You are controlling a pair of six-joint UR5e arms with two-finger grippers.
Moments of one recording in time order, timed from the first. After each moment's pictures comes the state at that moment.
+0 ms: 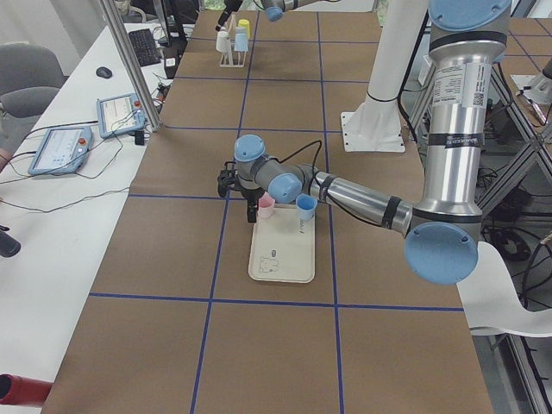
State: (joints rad) left arm -1.05 -1.60 -1.81 -1.87 -2.28 -0.78; right arm 1.16 -1.23 1.62 -0.99 1.92 1.00
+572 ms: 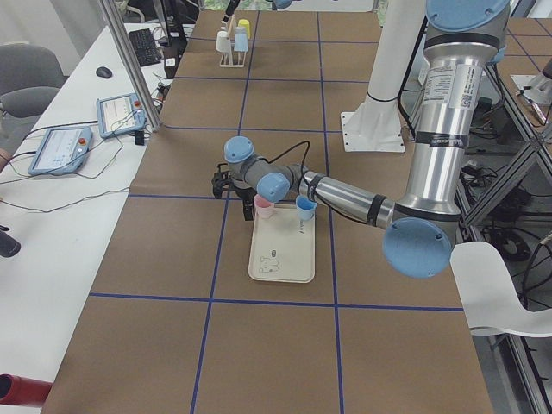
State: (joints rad) left arm -1.01 -1.68 -1.72 -1.87 -2.30 -0.84; right arm 1.15 -1.26 1.84 -1.22 1.94 0.99
